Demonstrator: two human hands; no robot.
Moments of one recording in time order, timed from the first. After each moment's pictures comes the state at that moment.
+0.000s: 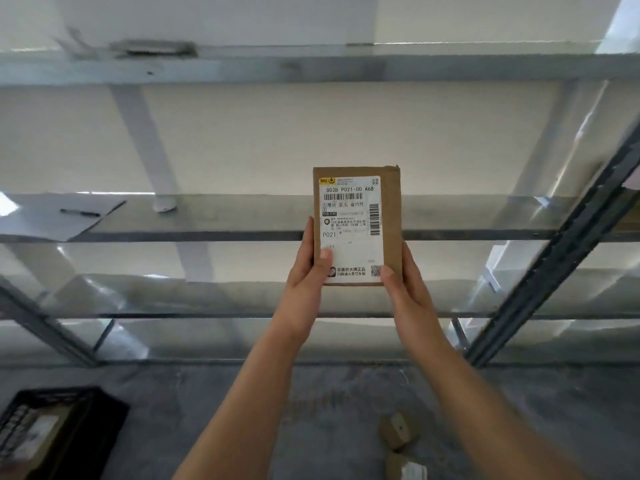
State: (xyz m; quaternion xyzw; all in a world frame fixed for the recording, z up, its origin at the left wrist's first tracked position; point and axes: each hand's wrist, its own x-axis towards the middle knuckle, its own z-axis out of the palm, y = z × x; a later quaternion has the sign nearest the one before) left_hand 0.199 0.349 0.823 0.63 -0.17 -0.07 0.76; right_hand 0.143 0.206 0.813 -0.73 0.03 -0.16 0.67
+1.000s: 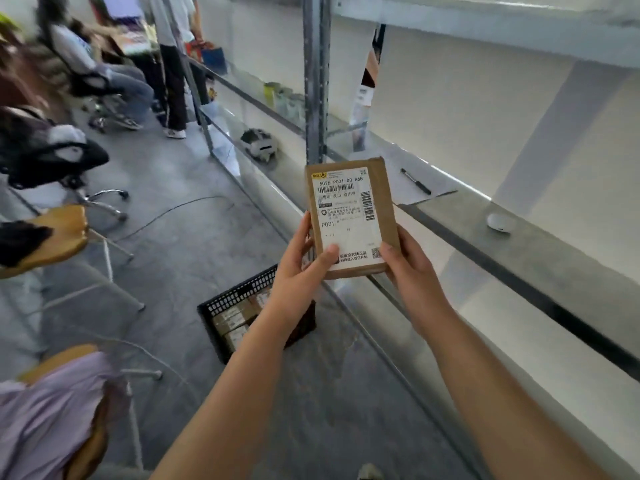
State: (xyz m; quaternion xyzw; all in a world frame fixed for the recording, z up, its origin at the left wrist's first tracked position) left_hand 0.238 0.801 0.797 0.64 0.17 0.27 0.70; right_hand 0.352 0.670 0.801 -0.67 -0.30 0.21 0.64
